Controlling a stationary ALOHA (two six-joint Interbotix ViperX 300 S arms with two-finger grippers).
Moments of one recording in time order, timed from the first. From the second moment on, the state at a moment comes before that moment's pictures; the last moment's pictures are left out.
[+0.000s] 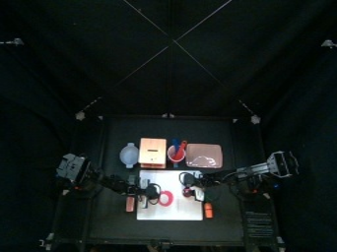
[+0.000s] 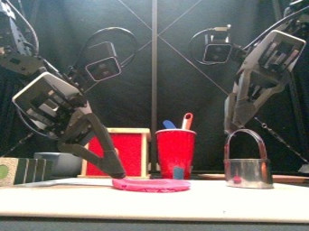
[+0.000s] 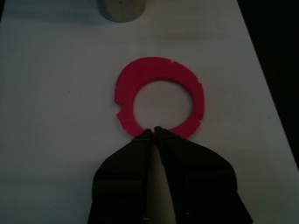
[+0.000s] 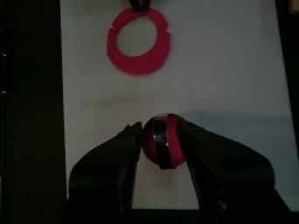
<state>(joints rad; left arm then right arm) -0.27 0.19 0.85 -0.38 -0.39 0.19 0.08 -0.20 0.86 0.40 0.19 -0.15</state>
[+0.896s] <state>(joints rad) -0.23 0.10 0.88 -0.46 -0.44 0.21 0.07 -0.20 0.85 0.40 0.12 -0.15</state>
